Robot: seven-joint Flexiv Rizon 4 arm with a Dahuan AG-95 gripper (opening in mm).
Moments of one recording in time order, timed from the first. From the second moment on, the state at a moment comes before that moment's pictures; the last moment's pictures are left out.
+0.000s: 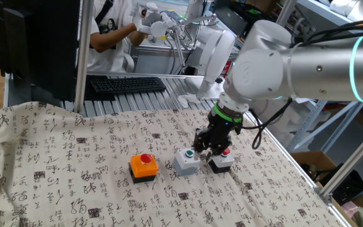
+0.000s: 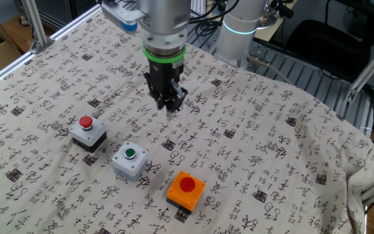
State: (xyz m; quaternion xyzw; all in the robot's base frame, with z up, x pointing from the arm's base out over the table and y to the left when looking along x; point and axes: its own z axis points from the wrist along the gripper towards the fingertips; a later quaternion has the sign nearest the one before) arm 0.499 0.000 0.170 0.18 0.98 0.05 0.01
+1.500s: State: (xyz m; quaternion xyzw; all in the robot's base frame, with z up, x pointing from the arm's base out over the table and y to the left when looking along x) arm 0.527 -0.016 0.156 0.22 0.97 0.03 0.02
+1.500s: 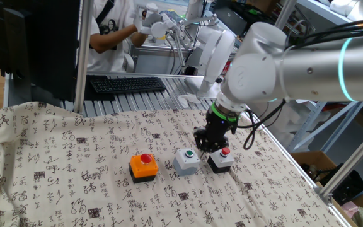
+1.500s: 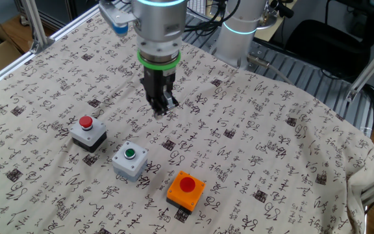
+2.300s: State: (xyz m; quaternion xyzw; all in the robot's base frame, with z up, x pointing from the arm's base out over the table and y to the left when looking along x) arm 0.551 -0.051 0.147 0.20 0.98 0.01 0.02
